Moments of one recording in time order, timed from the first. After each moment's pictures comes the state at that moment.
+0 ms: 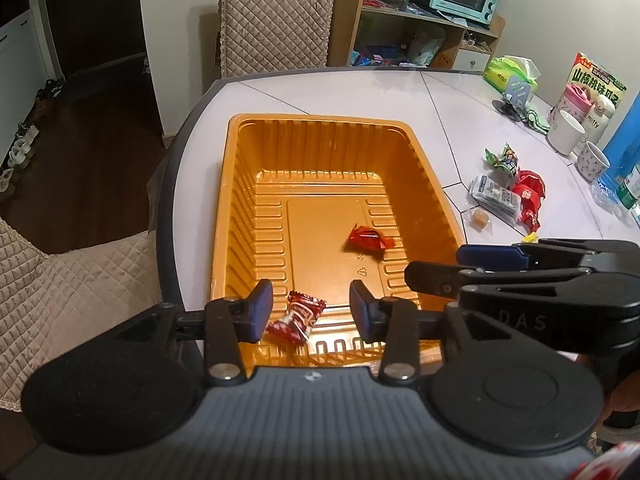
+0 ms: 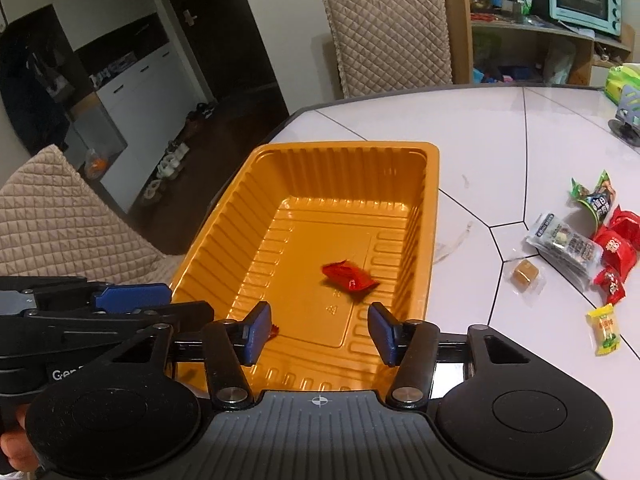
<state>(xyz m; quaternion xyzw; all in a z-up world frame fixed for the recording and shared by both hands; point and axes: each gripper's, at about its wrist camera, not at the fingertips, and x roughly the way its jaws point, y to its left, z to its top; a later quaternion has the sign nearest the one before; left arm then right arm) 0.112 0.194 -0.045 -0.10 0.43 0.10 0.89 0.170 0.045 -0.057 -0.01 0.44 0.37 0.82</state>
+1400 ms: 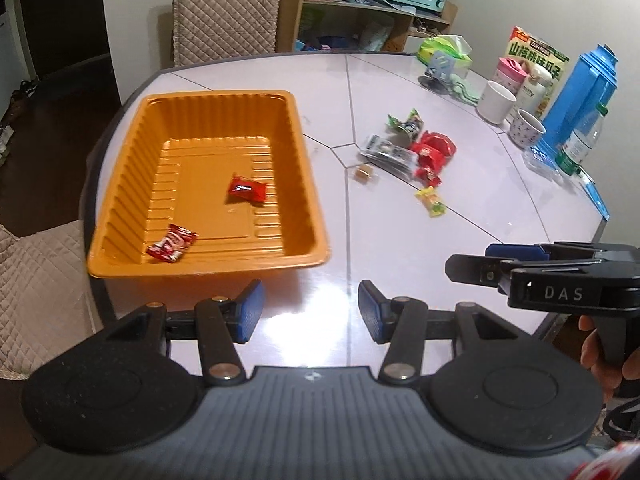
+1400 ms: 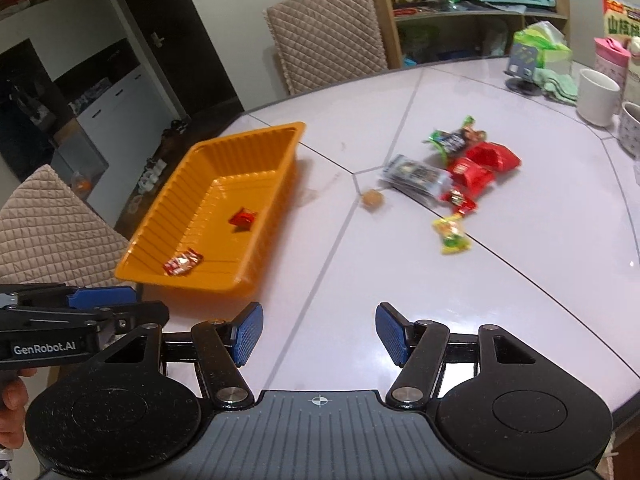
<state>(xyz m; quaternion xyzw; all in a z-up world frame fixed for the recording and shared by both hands) 0.071 0.059 -0.027 -0.11 0.44 0.05 0.89 0.133 -0.136 -0.036 0.02 0.45 0.33 0.83</state>
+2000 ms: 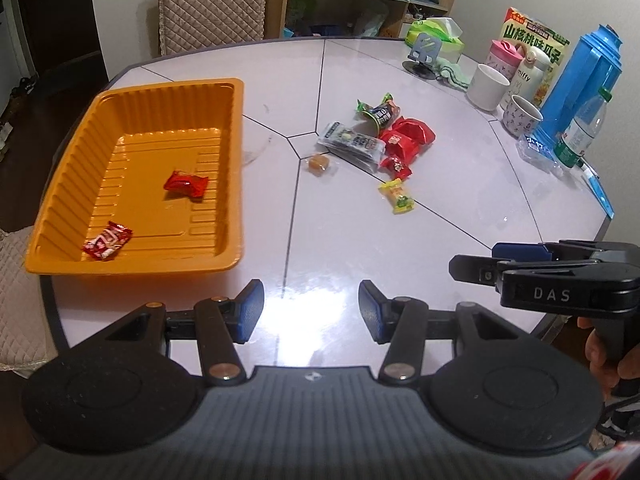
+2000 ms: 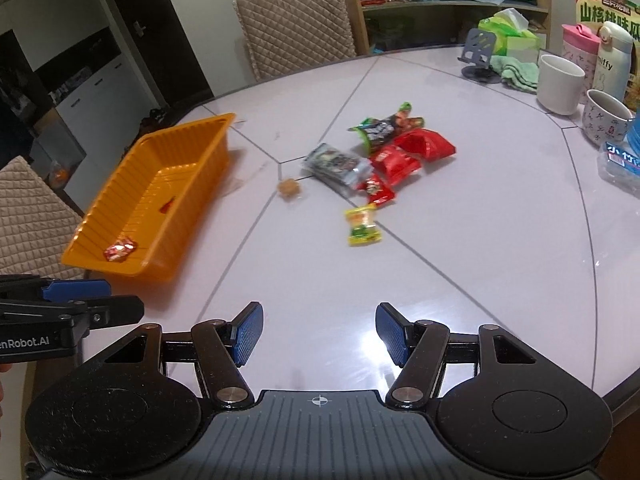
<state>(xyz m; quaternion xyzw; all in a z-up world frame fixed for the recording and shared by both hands) 0.113 -0.008 -0.044 -0.10 0.45 0.07 0.88 0.176 -0.200 -0.059 0.00 0.46 0.31 0.83</state>
